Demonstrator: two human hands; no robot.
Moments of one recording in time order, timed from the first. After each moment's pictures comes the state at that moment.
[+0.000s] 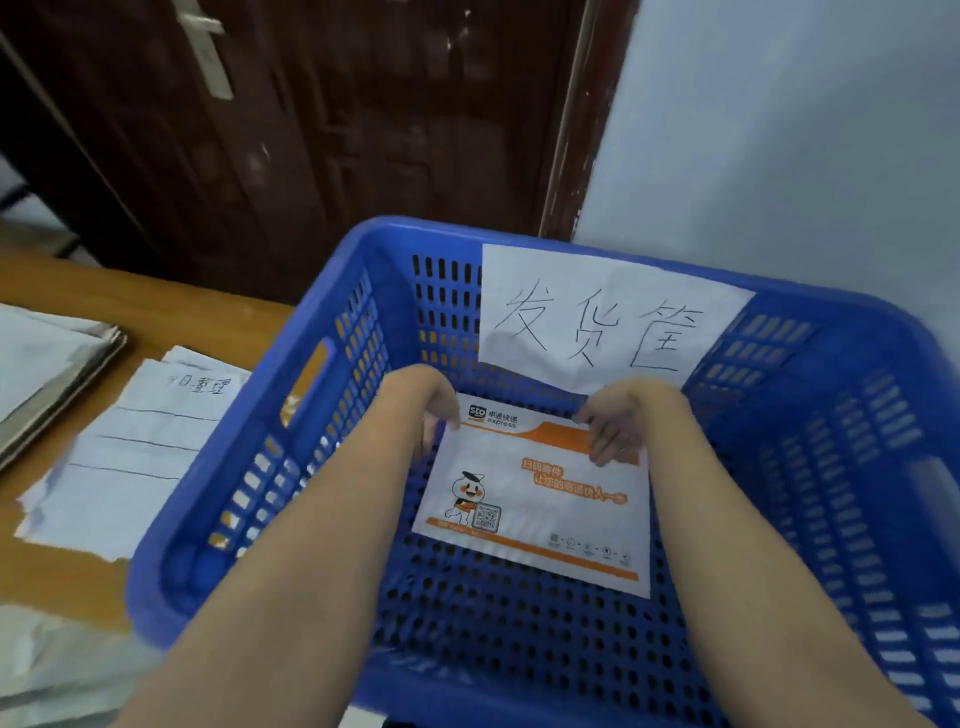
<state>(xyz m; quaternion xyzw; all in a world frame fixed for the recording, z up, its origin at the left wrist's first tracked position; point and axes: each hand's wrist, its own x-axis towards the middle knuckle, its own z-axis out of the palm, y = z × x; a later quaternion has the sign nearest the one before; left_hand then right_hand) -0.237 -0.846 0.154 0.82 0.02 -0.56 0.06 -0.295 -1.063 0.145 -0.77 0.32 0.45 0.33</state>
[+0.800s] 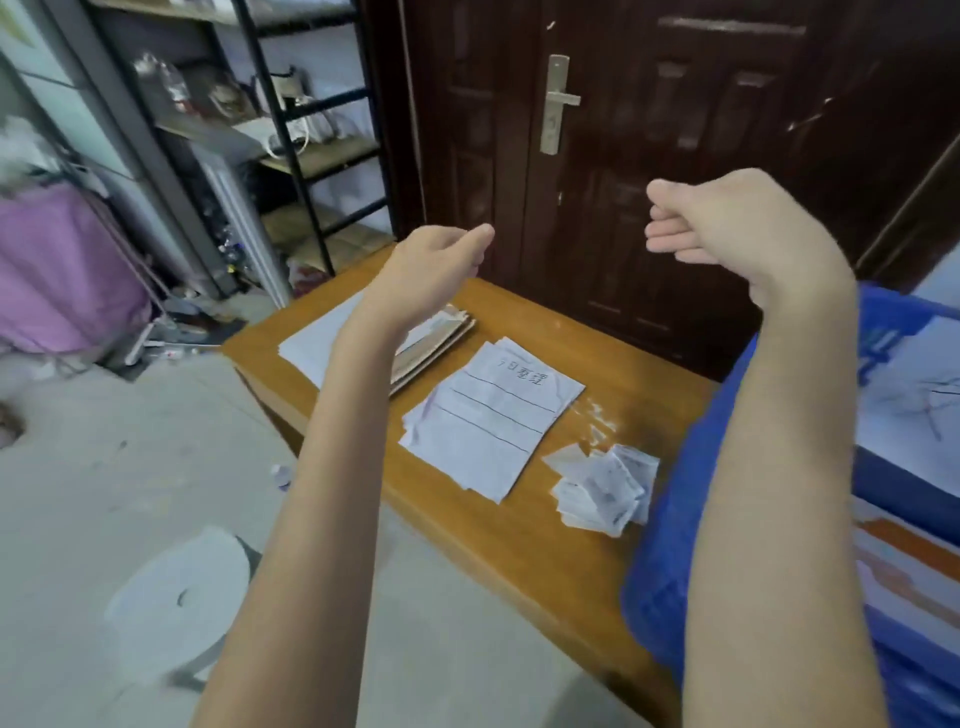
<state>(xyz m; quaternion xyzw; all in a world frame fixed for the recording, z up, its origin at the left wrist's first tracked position) -0.330 -0.419 0.295 0.87 0.03 0.06 0.49 -0.281 -0.653 0.330 -0.87 -0.02 -0.02 0.49</state>
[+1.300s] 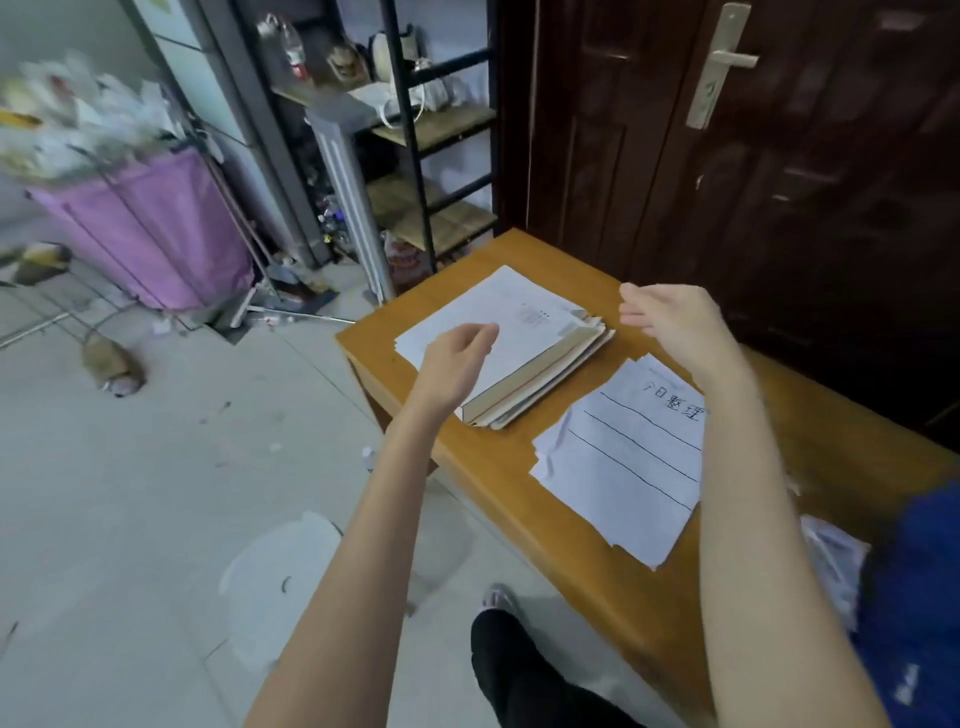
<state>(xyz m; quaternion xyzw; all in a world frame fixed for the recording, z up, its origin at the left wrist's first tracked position) -0.288 -0.228 0.163 0.84 0.16 0.05 0.52 -0.193 -0.438 0.191 -0.83 -0.06 0.09 0.54</state>
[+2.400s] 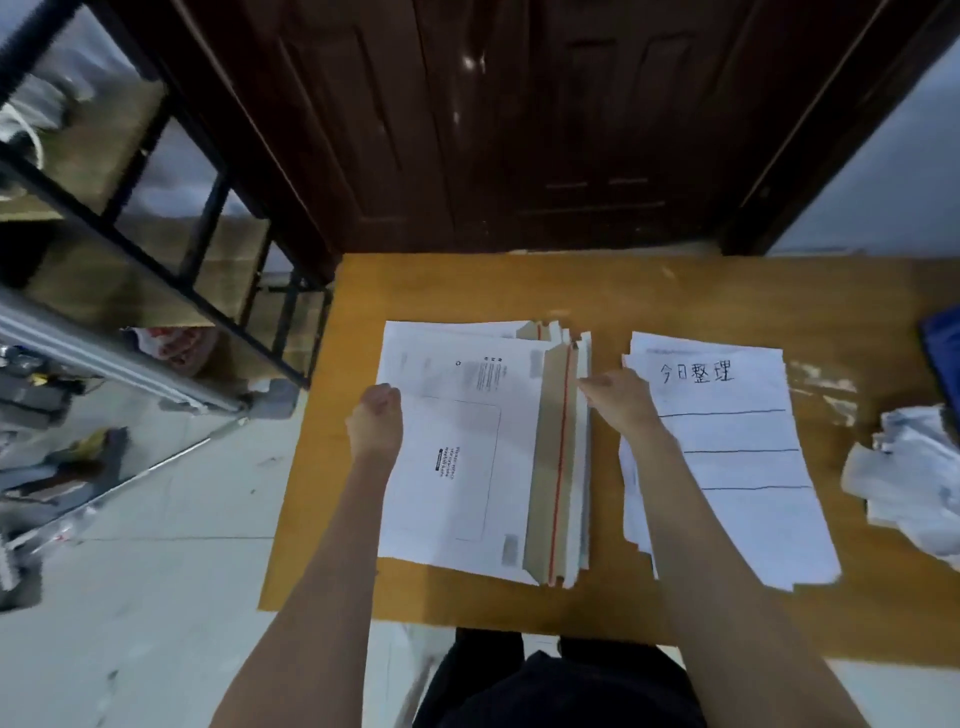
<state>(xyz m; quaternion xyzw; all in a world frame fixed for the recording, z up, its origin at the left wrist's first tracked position) 0.036 -0.055 0.016 0.89 0.14 -0.12 0.41 -0.031 -0.317 0.018 -0.79 0.37 0.14 0.46</state>
